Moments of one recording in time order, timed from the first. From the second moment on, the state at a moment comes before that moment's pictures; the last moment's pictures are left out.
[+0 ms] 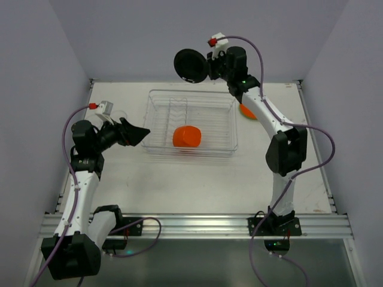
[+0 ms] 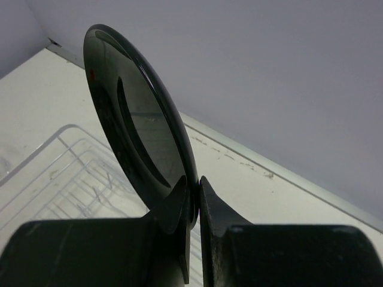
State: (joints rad) left arm 0.12 0.90 0.69 -0.02 0.83 -0.43; right arm 0.40 2.03 1.96 -0.12 -0.15 -0.08
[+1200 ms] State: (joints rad) left arm 0.12 0.89 0.69 -0.01 0.82 -0.43; right arm -0.18 1.66 1.18 0.21 -0.55 0.67
